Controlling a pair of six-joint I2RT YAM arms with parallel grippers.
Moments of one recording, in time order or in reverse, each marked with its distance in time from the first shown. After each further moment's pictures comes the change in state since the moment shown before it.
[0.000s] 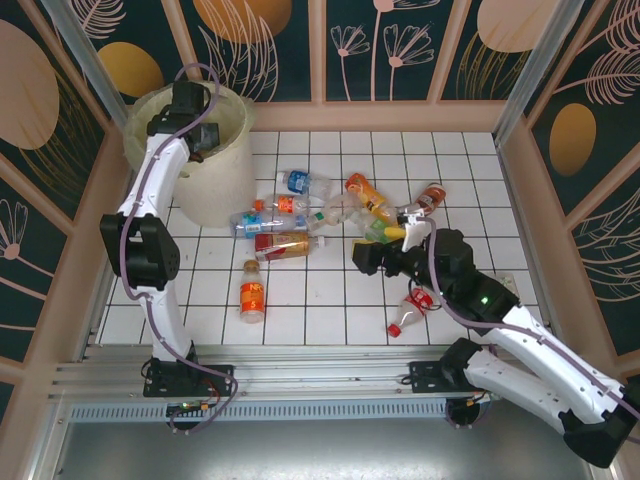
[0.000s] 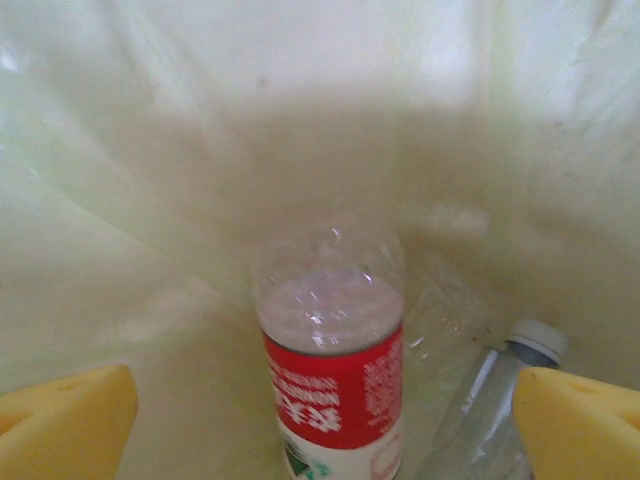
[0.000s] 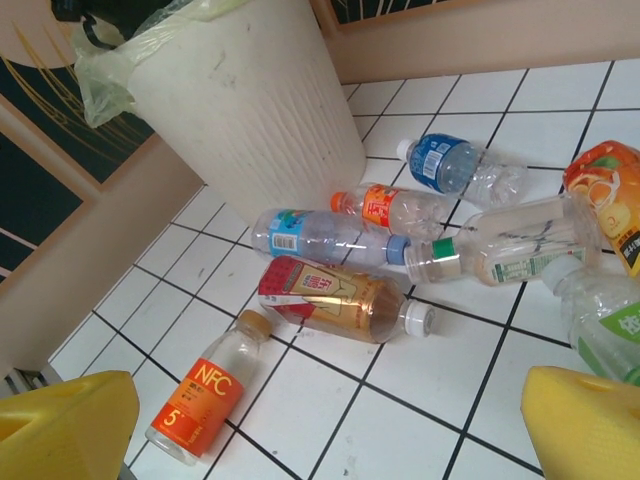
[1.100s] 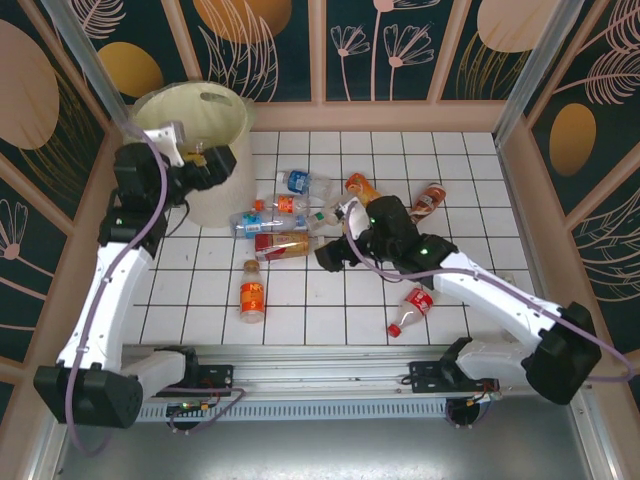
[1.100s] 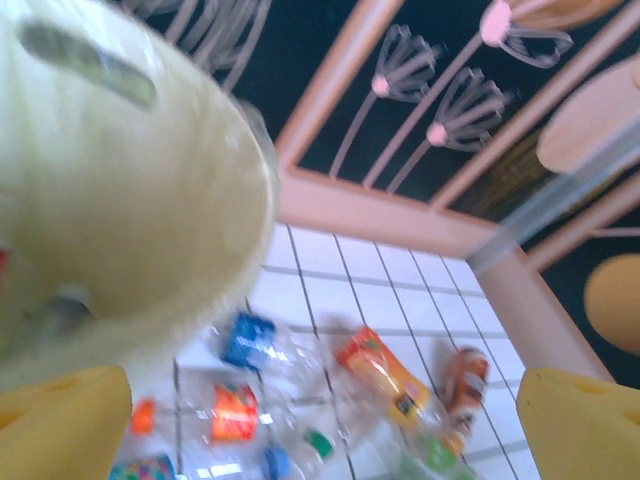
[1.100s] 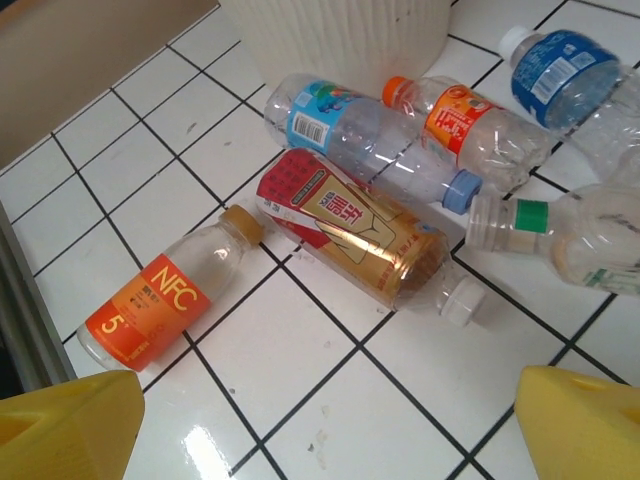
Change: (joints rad) left arm 0.000 -0.907 -0.901 0.538 0.811 -0.375; right arm 0.008 0.507 0.199 0.017 -0.203 -0.316
